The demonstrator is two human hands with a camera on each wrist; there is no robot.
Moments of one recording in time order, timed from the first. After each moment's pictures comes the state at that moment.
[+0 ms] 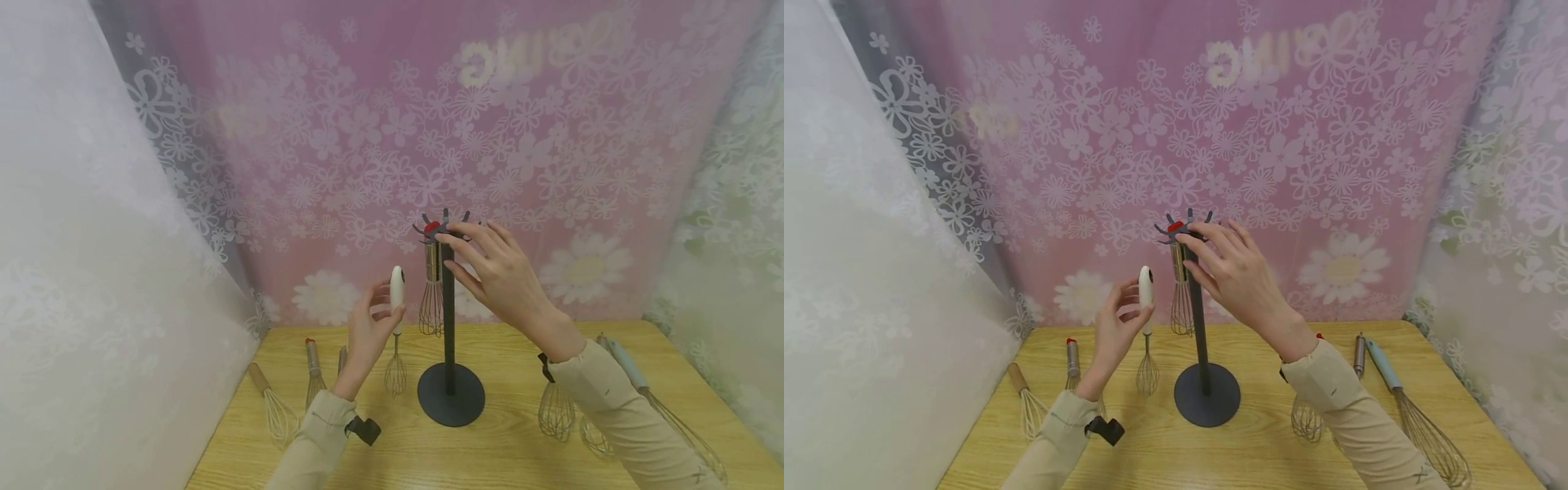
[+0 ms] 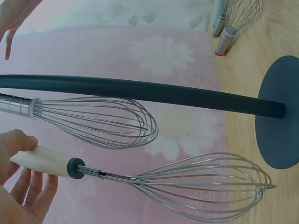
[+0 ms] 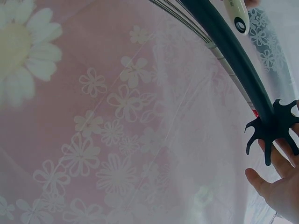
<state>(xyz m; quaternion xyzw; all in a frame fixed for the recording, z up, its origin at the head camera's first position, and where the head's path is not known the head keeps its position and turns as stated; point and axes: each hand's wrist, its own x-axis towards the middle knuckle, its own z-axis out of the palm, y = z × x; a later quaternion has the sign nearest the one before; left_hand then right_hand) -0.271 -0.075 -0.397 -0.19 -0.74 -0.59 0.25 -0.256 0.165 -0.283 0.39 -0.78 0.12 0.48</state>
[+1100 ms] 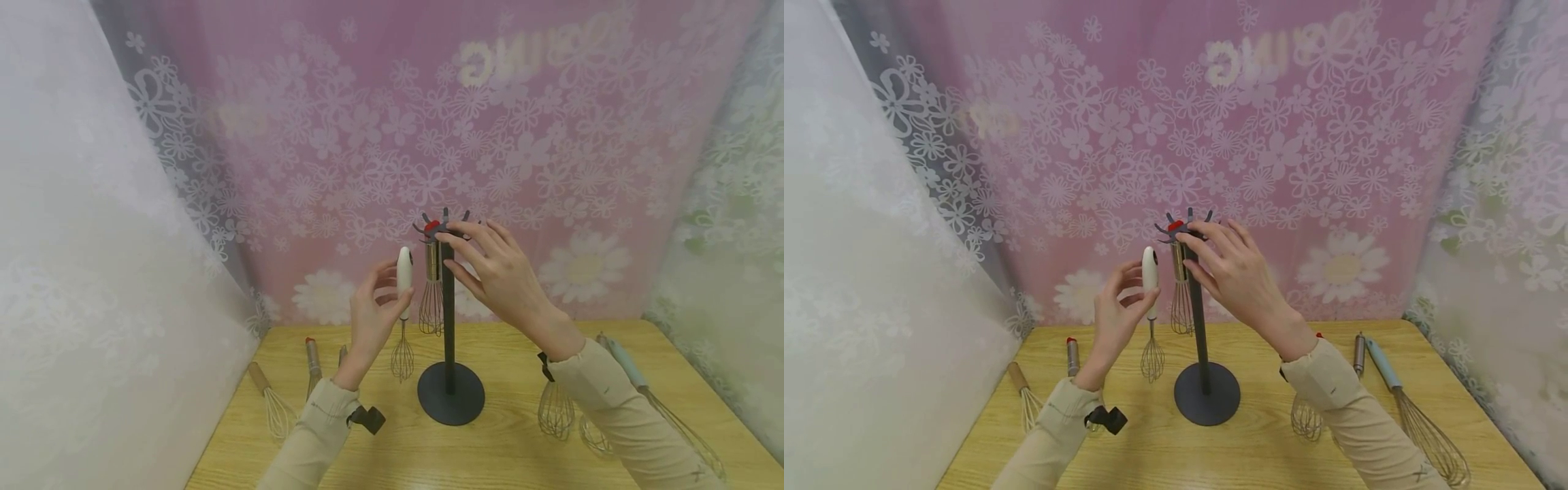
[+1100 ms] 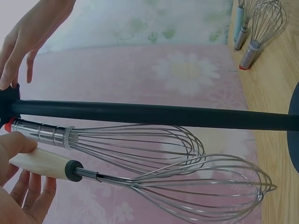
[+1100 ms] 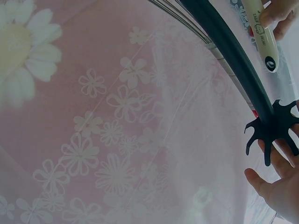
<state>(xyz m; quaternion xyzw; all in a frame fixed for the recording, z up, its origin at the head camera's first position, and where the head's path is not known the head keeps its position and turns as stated) -0.252 -0.061 -0.349 -0.25 -0.72 -0.57 0.30 -0.252 0.163 -0.282 0.38 -0.78 0.12 0.48</state>
